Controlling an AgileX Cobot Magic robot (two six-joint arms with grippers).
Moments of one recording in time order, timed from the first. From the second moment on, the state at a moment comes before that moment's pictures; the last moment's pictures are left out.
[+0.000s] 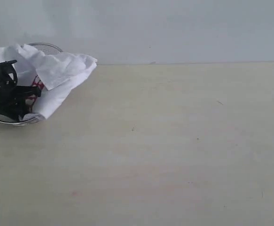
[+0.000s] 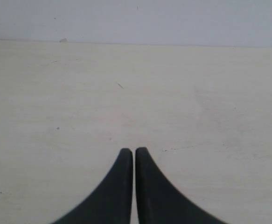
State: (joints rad) left arm 0.08 2.19 -1.51 -0.19 0.82 0.04; right arm -0.08 0.03 0.00 -0.03 0.33 0.00
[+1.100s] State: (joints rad) left arm 0.08 1.54 -1.52 -0.64 0.87 0.41; right arm -0.08 0.03 0.00 -0.03 0.33 0.00
